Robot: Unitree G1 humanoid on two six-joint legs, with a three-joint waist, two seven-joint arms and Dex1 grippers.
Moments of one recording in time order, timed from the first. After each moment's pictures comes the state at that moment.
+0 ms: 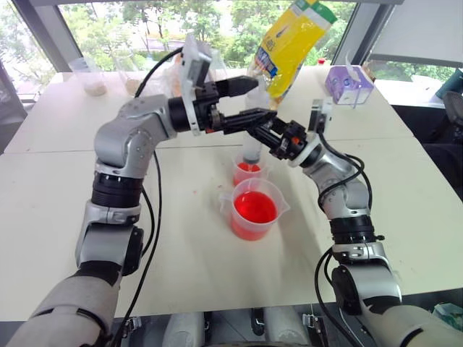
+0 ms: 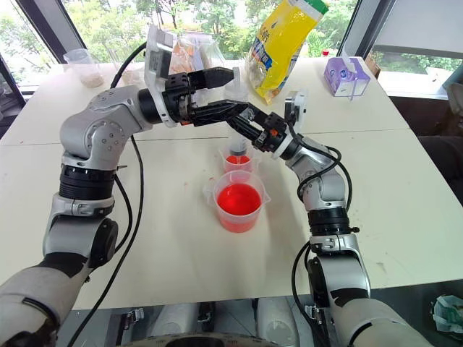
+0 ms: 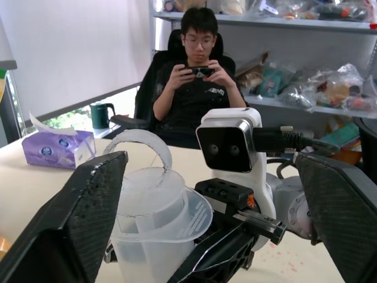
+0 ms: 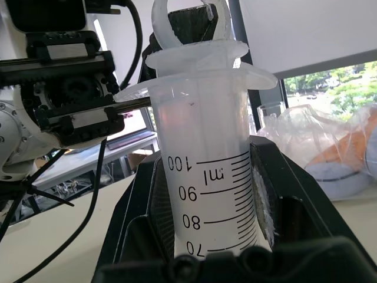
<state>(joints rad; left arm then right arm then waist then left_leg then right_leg) -0.99 0.37 0.02 0.10 -0.59 0.65 -1.01 -0.70 -0.22 -0.07 0.24 0.52 0.17 0.96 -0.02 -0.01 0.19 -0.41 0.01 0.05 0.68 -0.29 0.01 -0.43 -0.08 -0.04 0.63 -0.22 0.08</state>
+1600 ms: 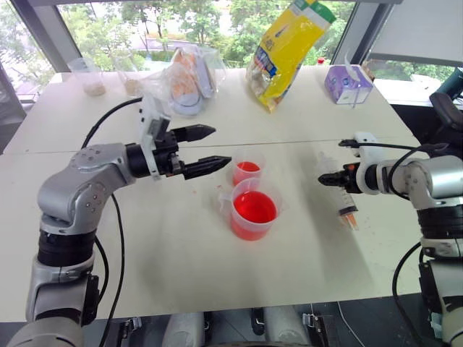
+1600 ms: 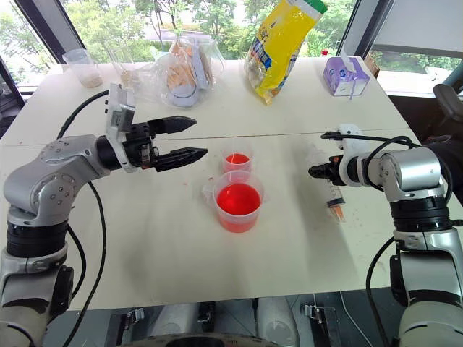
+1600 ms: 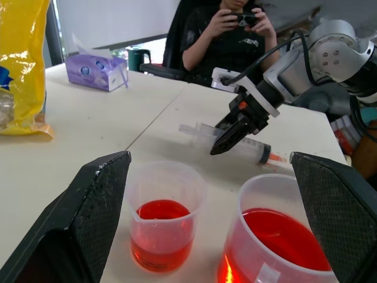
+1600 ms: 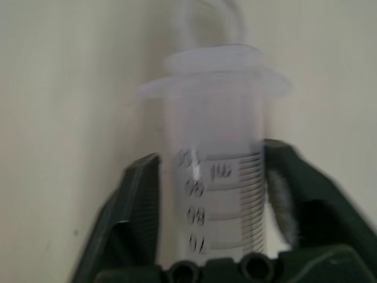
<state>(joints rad) -0.59 0.60 0.09 -0.28 -0.71 0.78 -0.91 -0.70 -0.79 0.02 0.15 0.49 1.30 0.46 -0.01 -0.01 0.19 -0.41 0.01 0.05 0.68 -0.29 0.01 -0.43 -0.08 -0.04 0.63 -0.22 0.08</state>
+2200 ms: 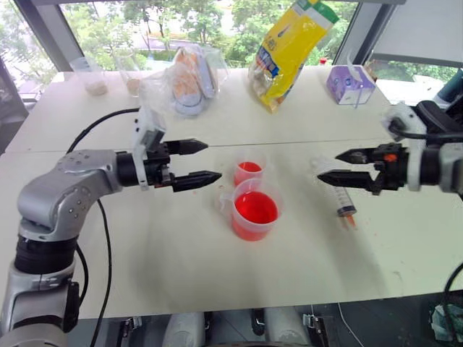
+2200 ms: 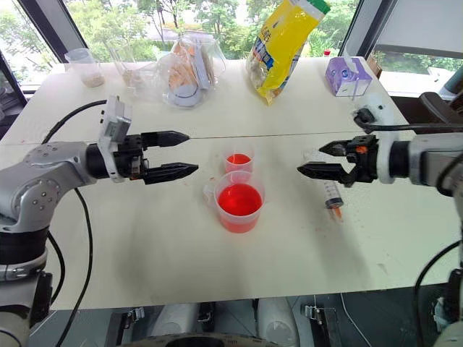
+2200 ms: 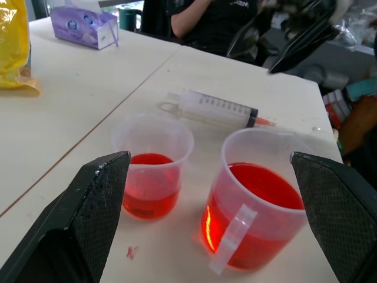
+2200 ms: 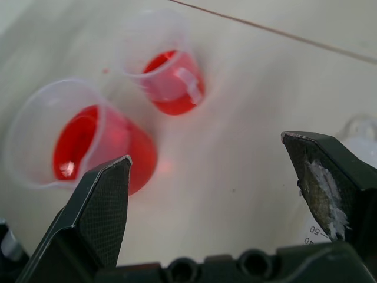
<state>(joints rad) -0.54 0.73 0.09 -0.33 -0.77 0.85 -0.95 -0.54 -1.10 -0.28 -0.37 0.81 1.30 0.92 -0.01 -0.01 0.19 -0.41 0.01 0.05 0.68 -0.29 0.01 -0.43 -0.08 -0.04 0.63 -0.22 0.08</state>
